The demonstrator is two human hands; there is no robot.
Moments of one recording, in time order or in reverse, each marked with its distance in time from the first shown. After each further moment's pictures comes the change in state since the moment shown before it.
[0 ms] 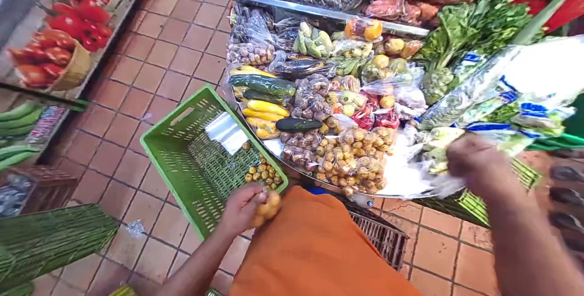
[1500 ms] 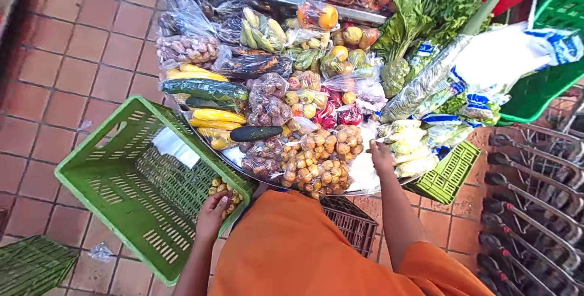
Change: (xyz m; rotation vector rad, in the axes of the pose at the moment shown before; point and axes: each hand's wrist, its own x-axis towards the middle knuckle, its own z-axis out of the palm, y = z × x) left_hand 0.028 -0.101 0.063 -0.165 0.260 -0.695; right_hand 0.101 0.222 -0.003 -0.207 0.343 0.480
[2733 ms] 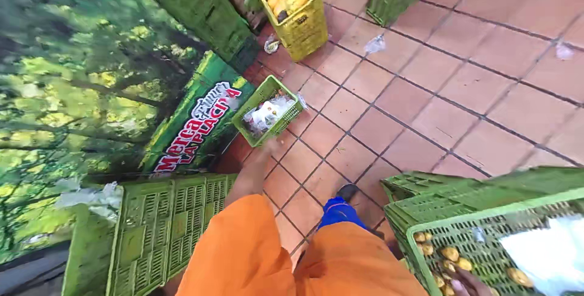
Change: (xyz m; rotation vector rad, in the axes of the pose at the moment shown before) left_hand -0.466 -0.546 -0.255 -0.443 0.801 -1.140; right_hand -0.481 -0.149 0.427 -0.984 -1.579 -1.194
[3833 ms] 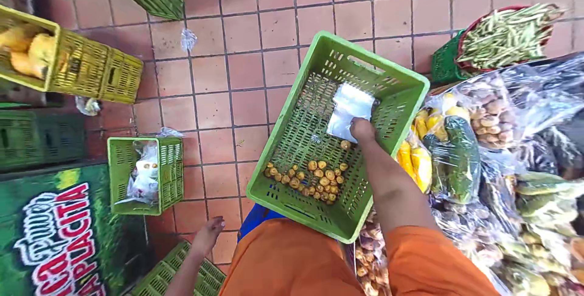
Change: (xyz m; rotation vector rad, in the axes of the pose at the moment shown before) left_hand -0.237 0.120 0.238 0.188 -0.342 0.173; right_hand 0.173 0.269 -0.218 -0.451 0.199 0.633
